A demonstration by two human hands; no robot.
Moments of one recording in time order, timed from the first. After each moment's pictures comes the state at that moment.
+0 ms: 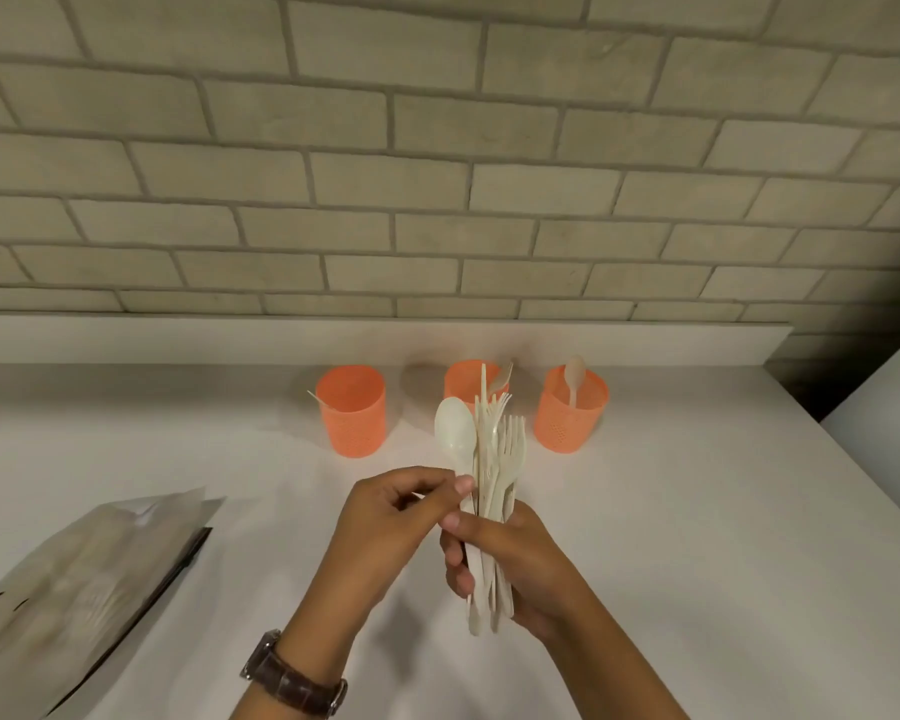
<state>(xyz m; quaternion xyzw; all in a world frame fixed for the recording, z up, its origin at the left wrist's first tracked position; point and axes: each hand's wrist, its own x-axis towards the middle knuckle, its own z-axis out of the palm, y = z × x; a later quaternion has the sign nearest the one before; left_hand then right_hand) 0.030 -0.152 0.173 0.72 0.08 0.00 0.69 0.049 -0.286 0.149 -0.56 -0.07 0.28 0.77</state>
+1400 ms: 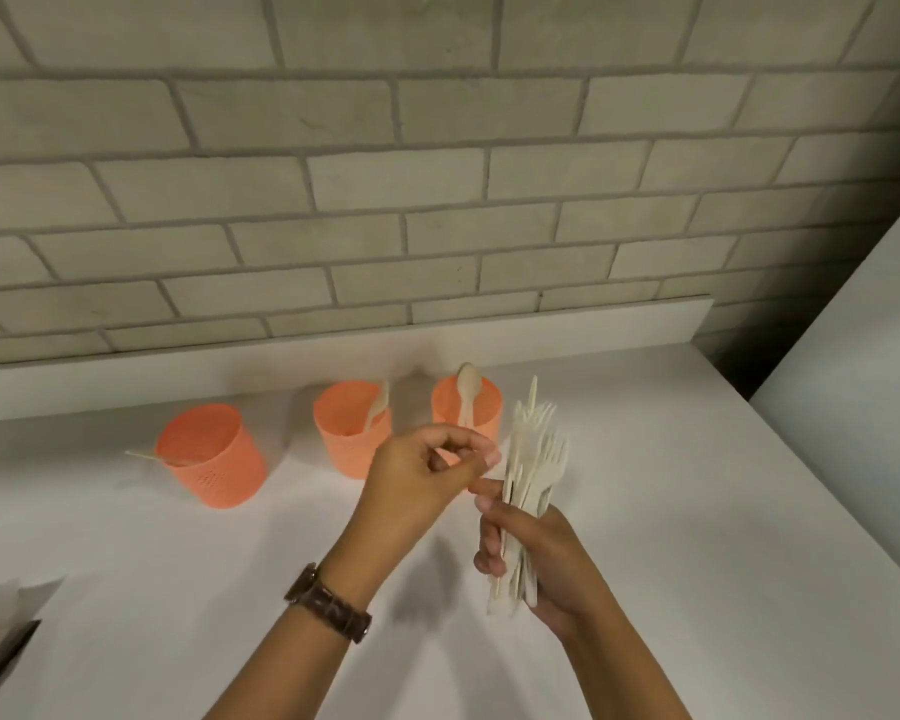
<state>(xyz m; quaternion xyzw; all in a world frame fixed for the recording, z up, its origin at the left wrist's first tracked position) 0.148 -0.300 0.162 0.79 -0.02 -0.01 0.61 0.126 -0.436 0.117 -0.52 0.07 0.20 0.83</state>
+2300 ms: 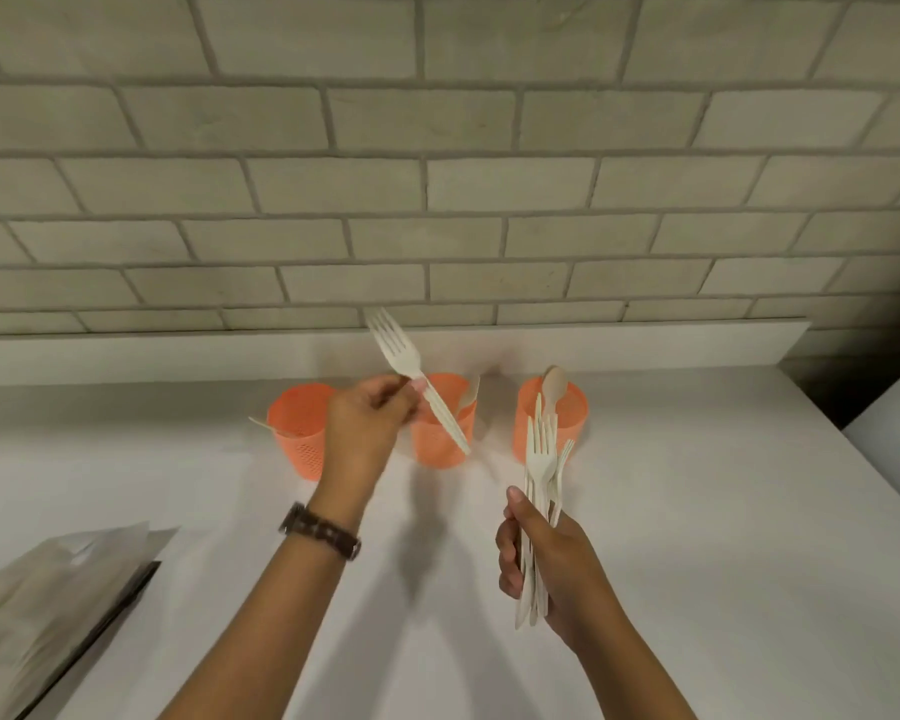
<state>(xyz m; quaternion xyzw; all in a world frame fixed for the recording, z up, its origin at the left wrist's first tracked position) 0.166 -0.186 0.163 0.70 0.13 0.14 0.69 0.111 -0.364 0.116 -0.58 0.12 0.21 0.78</state>
